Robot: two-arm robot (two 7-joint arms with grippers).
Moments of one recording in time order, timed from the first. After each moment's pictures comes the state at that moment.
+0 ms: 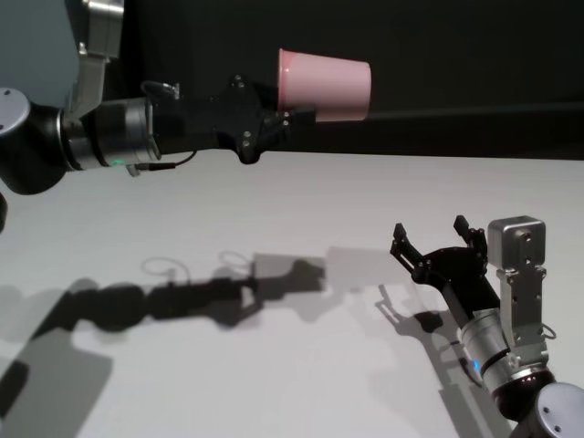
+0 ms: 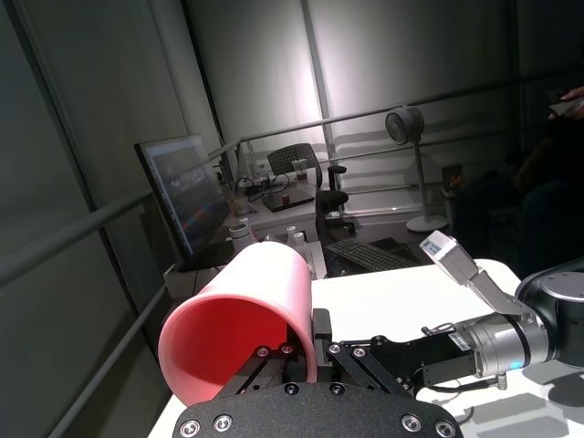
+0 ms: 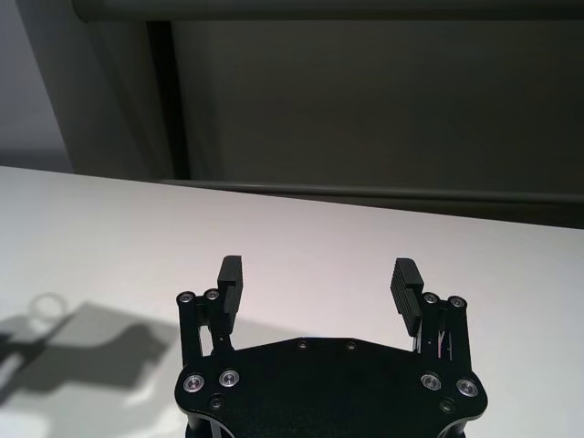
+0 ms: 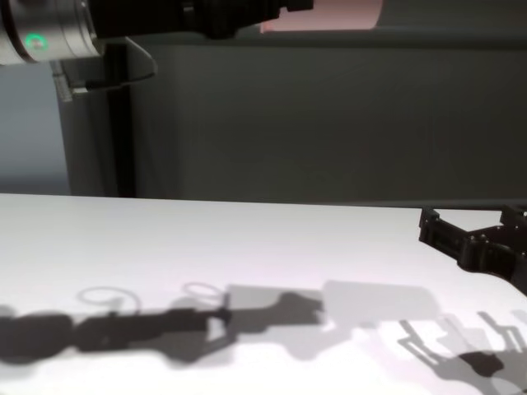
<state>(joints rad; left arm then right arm) -0.82 0.47 0.69 -1.10 -0.74 -0.14 -1.18 -0.06 0.16 -0.26 -1.64 0.19 -0.04 -0.06</state>
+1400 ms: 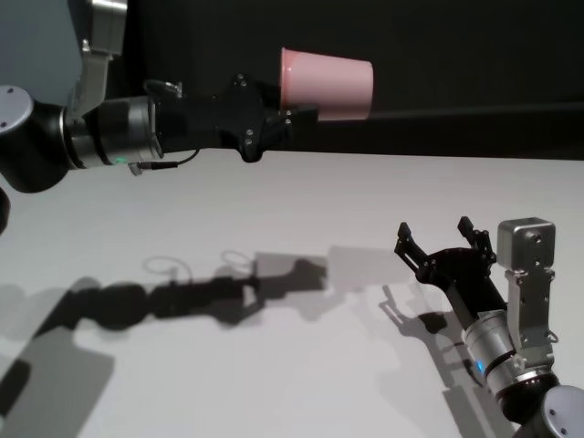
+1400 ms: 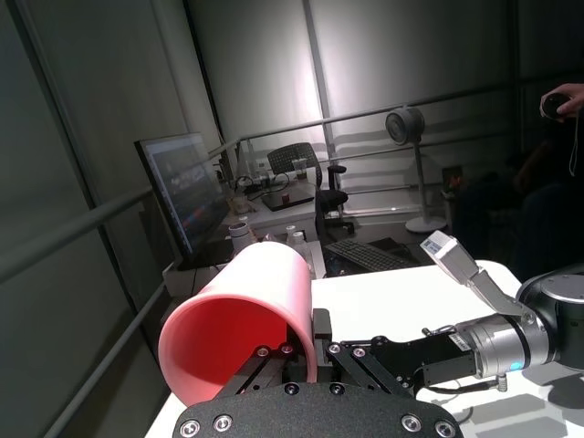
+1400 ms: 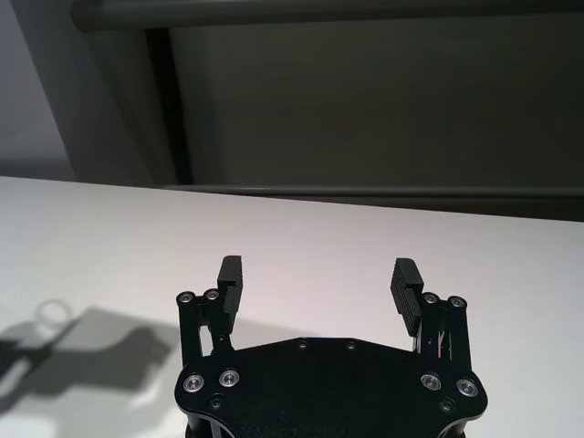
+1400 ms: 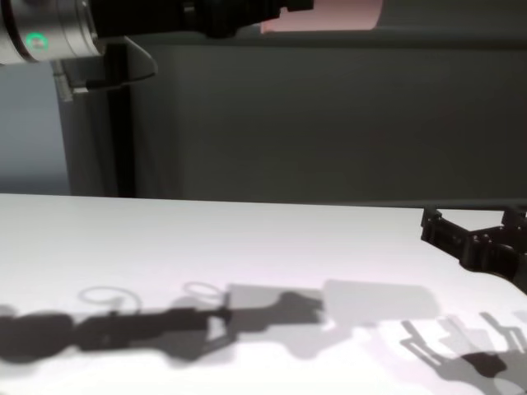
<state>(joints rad) -0.83 0.47 0.69 -1.09 -0.74 -0.13 -1.18 -0.07 0.14 -0.23 -1.64 0.22 -0.05 -0.05</state>
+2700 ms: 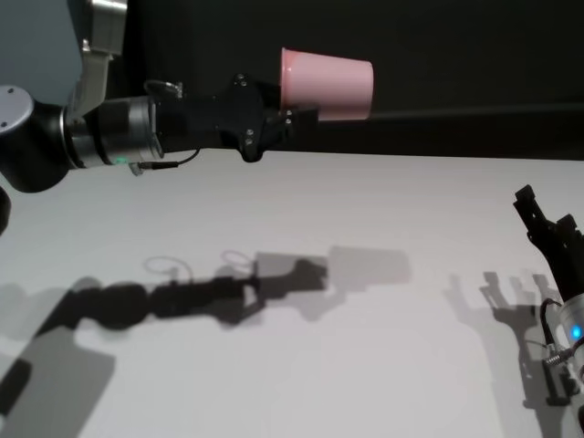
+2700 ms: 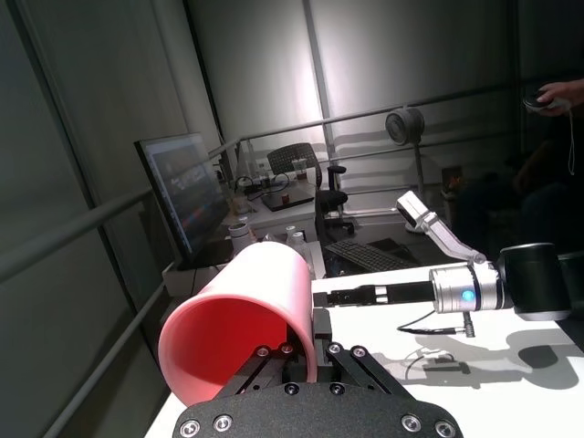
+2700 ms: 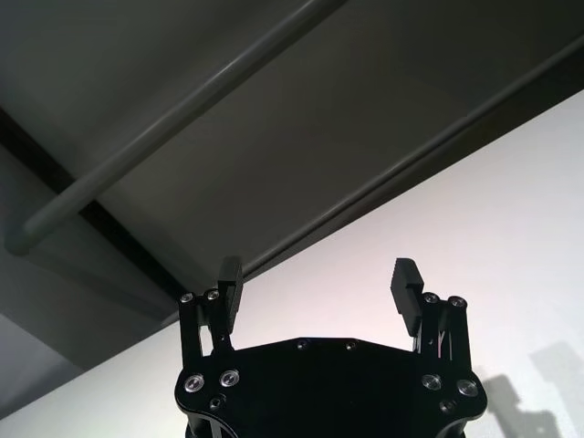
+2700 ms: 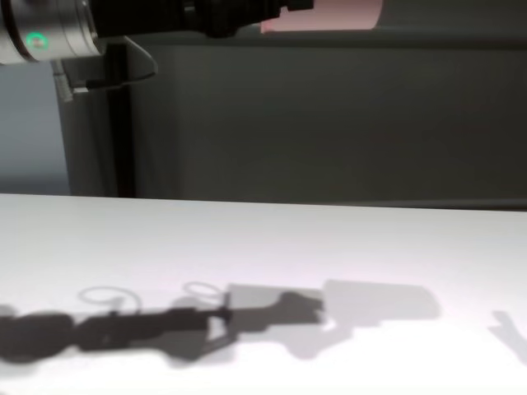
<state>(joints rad) -0.83 0.47 0.69 -1.09 -0.74 -0.13 -1.18 -0.08 0.01 0.07 -1.67 0.64 0.03 0.04</state>
